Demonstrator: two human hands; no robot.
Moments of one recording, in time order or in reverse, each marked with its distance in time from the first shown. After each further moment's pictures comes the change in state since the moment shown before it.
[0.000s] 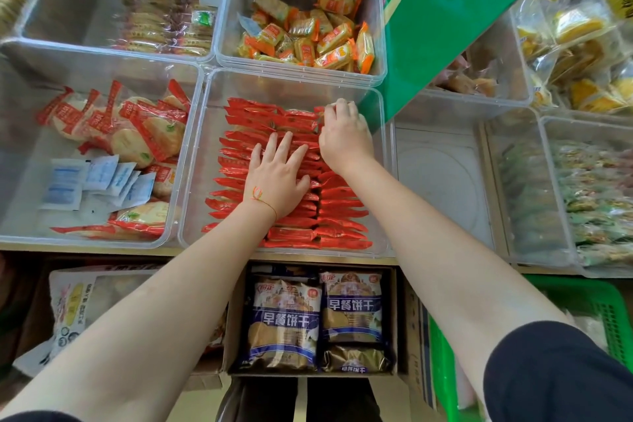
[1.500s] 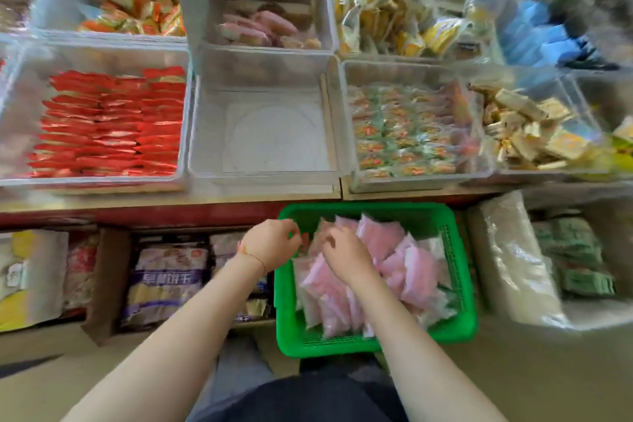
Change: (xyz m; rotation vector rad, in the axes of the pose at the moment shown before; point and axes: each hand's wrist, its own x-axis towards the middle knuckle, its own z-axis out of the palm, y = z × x) left_hand -0.151 0.346 0.074 -0.272 -0.365 -0.031; right_hand -0.381 0.275 -0.026 0.539 -0.446 0.422
